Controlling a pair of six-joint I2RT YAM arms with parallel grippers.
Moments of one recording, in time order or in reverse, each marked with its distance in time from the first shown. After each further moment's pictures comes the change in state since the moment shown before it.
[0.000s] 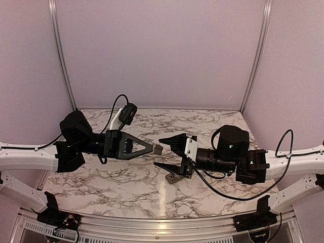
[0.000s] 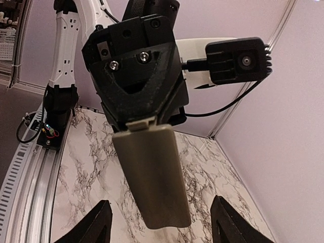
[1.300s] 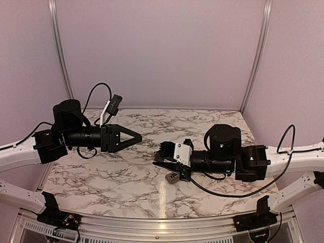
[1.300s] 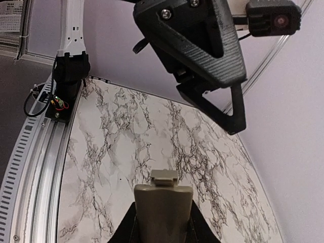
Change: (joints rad) left arm 0.078 -0.145 0.097 -0.570 -0.213 0.384; right arm 0.049 0.041 0.109 -0.218 0.069 -0.039
